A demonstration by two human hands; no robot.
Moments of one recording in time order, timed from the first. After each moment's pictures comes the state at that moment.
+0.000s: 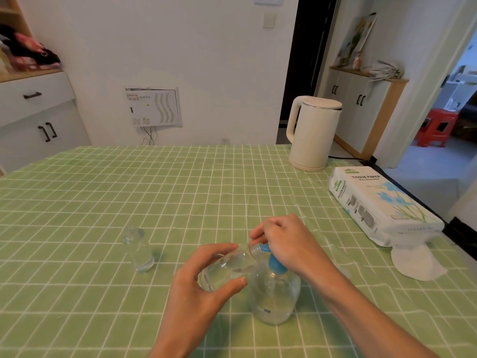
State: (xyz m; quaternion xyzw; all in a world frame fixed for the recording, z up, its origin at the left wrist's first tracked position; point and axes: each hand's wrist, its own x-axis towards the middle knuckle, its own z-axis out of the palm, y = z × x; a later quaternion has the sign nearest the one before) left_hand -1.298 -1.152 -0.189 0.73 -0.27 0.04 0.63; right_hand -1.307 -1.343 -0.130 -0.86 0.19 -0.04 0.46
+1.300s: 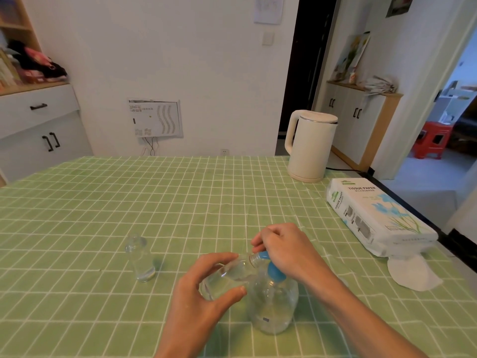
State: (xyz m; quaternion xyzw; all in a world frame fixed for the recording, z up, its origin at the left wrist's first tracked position) left_hand -1.301 -1.152 -0.189 0.75 -0.25 0.03 0.61; right_hand -1.310 -1.341 -0.122 -0.87 0.21 -0.04 0.45
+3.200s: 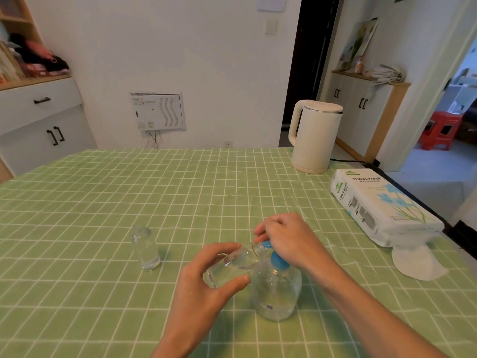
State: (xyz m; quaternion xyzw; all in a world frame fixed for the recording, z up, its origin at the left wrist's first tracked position) left_hand -1.299 -1.152 -0.193 0.73 -0.26 0.03 0.63; right_hand -1.306 -1.343 -0.124 -0.86 0.20 -0.03 0.46
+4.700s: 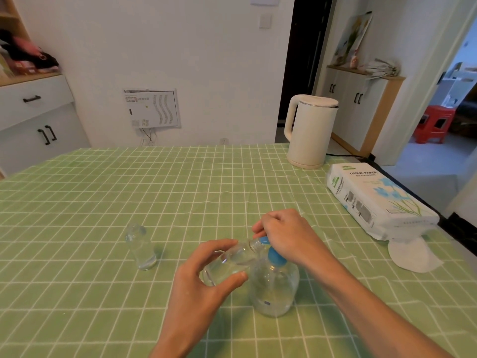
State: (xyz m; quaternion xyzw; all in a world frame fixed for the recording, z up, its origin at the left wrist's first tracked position) left_hand -1.302 -1.151 -0.194 0.75 -0.25 0.02 0.62; right_hand -1.307 -1.345 -0.126 -0.88 0.21 -0.03 0.42
